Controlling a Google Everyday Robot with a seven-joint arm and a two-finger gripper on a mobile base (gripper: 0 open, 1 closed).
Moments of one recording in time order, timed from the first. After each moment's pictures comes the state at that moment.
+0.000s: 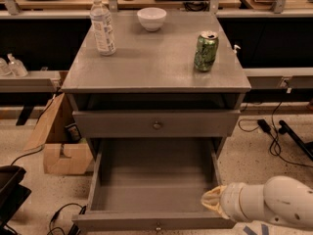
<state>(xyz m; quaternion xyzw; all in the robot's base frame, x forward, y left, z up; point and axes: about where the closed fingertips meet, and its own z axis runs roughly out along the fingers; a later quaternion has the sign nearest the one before) 0.404 -0.171 0.567 -0.51 0.80 0.12 0.30</state>
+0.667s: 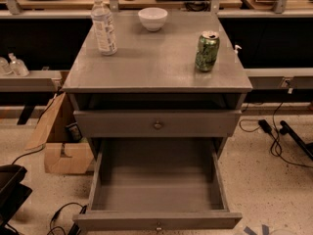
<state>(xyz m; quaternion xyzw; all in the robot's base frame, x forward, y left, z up) 0.304 -0.192 0.421 -0.48 0.82 0.19 0.25</state>
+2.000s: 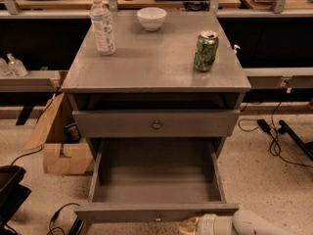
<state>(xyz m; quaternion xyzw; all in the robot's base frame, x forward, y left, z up) 0.386 -0.115 0.330 -0.49 0.76 0.27 0.32</state>
